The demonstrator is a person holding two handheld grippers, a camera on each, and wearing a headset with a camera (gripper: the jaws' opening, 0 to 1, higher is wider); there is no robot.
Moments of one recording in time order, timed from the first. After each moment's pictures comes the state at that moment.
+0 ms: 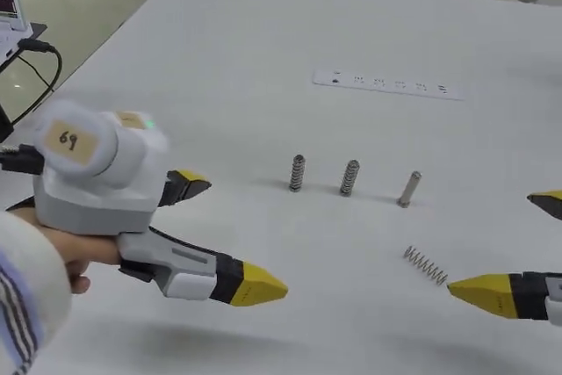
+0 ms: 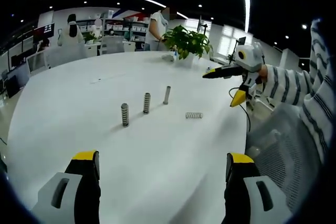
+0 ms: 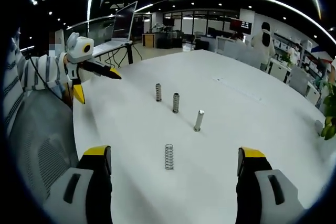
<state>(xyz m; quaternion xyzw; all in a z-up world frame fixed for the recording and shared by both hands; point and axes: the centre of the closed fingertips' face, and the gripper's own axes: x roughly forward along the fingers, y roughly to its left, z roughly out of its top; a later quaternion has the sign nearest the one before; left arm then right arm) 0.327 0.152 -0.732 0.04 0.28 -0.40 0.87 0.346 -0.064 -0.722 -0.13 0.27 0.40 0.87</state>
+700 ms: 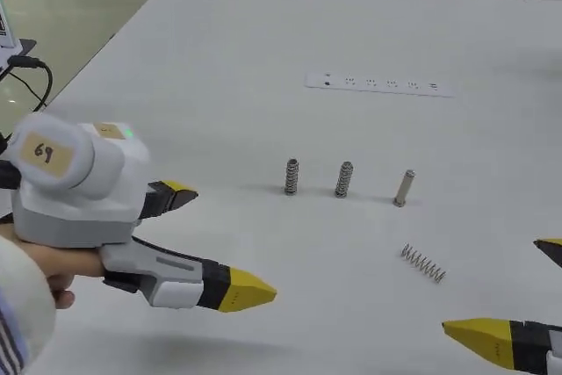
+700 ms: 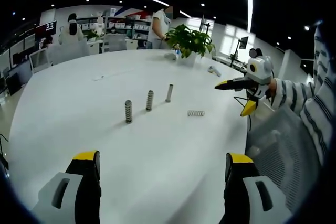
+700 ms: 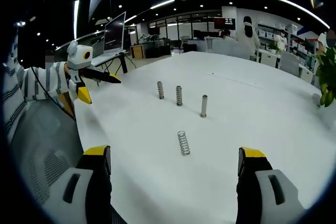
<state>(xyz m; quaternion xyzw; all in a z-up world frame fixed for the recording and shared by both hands) 0.326 0.160 -0.732 0.04 0.29 -0.39 0.87 0.314 -0.069 -0.738 -0.06 0.27 0.36 0.89</state>
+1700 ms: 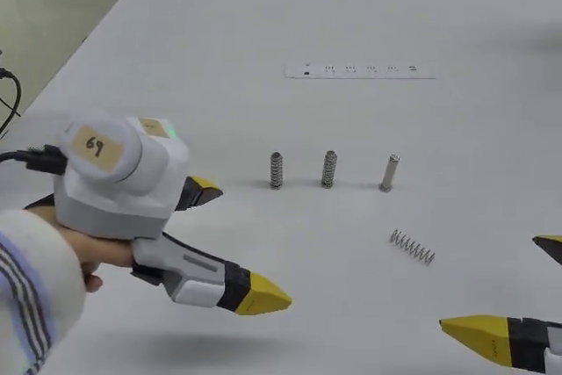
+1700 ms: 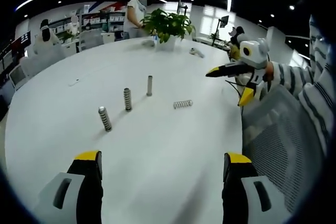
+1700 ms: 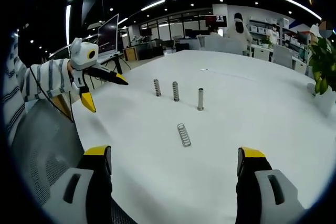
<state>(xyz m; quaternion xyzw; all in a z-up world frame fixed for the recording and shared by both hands) 0.333 0.118 -0.746 0.13 0.32 -0.47 0.81 0.303 -0.073 -0.741 -0.04 0.28 0.34 0.90</state>
